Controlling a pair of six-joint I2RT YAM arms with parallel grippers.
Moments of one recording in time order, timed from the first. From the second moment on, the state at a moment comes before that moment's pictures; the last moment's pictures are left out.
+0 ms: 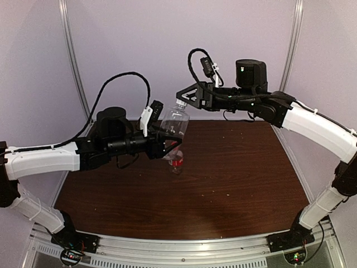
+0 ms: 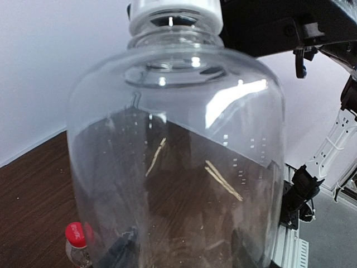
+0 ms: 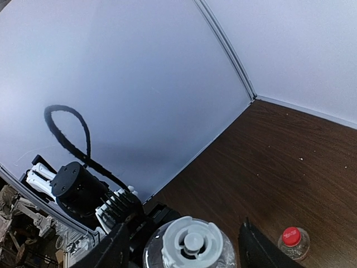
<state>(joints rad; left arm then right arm) -0.90 1.35 0.98 0.21 0.26 -0.20 0.79 1.53 1.58 -0.19 -0.40 0.53</state>
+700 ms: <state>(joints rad) -0.90 1.35 0.97 0.24 0.27 -0.19 0.78 1.56 1.58 -0.17 -0.45 0.49</state>
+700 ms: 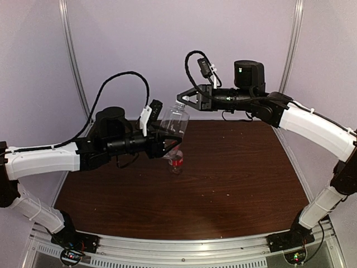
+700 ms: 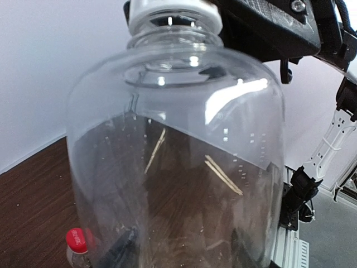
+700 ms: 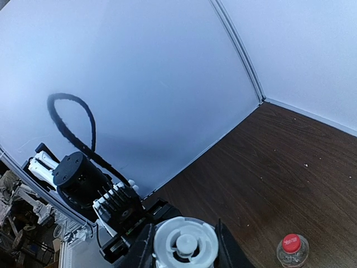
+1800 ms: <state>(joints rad) -0.90 1.33 0.93 0.39 0.55 -0.26 0.67 1.56 1.56 -0.06 -0.92 0.37</state>
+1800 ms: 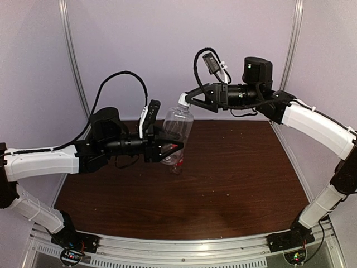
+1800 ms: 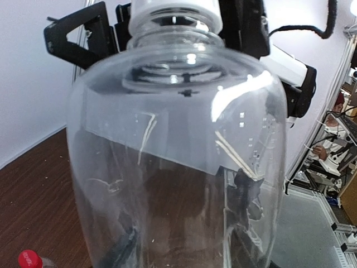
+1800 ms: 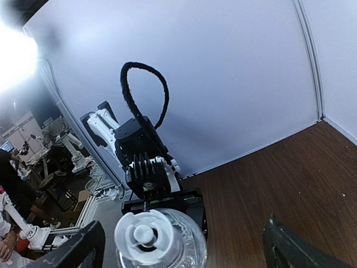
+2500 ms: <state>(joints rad) -0.90 1.38 1.01 0.21 0.28 -0.22 0.75 1.52 1.61 -0.24 -0.39 0.52</state>
